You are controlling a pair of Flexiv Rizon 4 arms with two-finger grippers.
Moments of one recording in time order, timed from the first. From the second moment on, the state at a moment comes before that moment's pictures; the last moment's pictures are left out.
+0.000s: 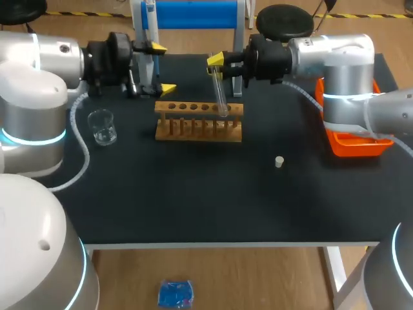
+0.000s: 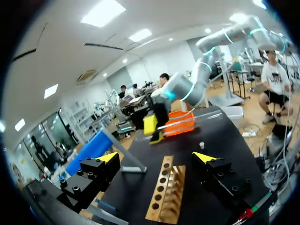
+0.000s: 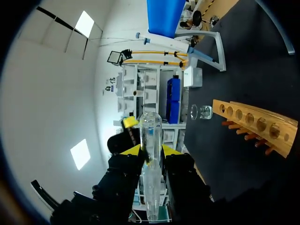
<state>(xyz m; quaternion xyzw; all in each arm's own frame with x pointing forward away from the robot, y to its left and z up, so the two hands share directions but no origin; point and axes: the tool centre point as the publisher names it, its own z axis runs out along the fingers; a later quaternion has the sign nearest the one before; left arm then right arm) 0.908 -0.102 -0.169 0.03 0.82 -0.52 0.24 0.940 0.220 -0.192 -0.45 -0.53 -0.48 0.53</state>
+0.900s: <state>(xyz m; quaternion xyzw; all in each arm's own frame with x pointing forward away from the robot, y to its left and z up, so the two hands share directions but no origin) 0.848 -0.132 -0.138 0.36 0.63 -0.51 0.46 0.940 0.220 -0.192 -0.45 -0.53 -0.48 0.53</state>
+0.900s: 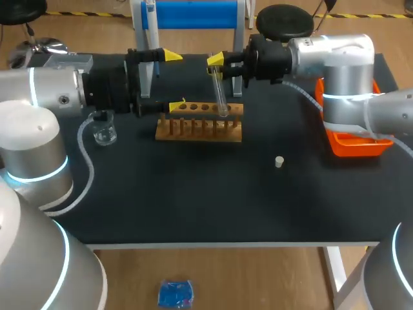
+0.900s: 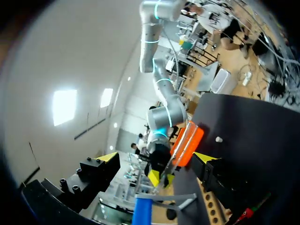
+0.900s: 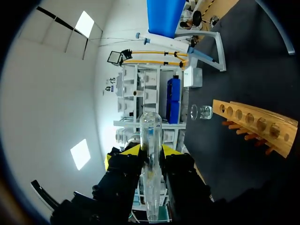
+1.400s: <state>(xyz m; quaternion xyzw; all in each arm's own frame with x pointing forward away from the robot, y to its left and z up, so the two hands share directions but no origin) 0.831 -0.176 -0.156 0.53 0.55 -0.36 0.54 0.940 0.221 -0.192 -0.45 -0.53 -0.48 0.53</state>
